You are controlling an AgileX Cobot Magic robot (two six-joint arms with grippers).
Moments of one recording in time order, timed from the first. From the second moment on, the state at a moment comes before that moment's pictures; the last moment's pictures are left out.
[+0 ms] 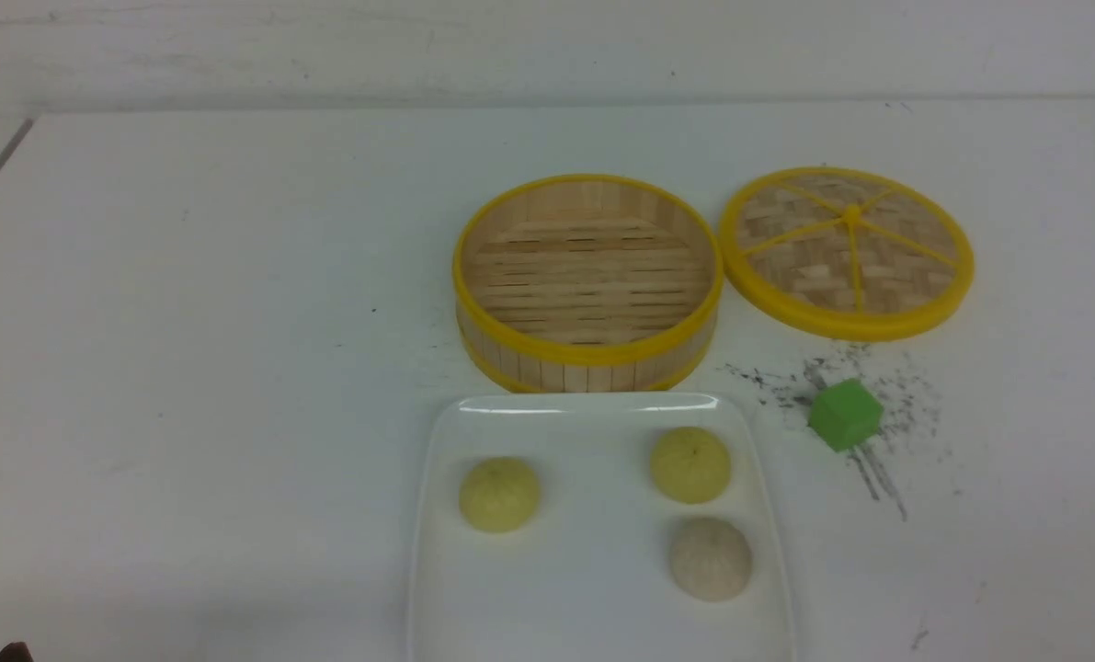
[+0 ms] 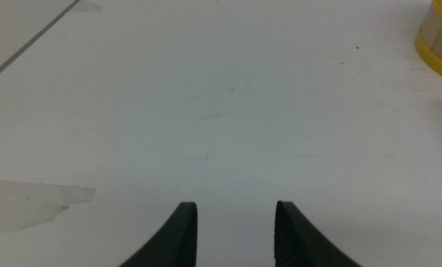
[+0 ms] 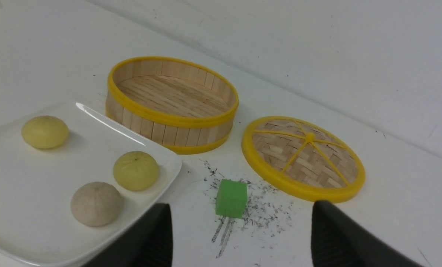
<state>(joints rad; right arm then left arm) 0.39 -0.02 -0.36 0.06 0.61 -0.27 0.00 -0.01 0.03 0.19 0.37 -0.20</state>
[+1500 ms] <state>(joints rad) 0.07 -0.02 0.01 0.03 0.42 -0.05 0.00 -0.01 0.03 0.19 0.38 -0.20</state>
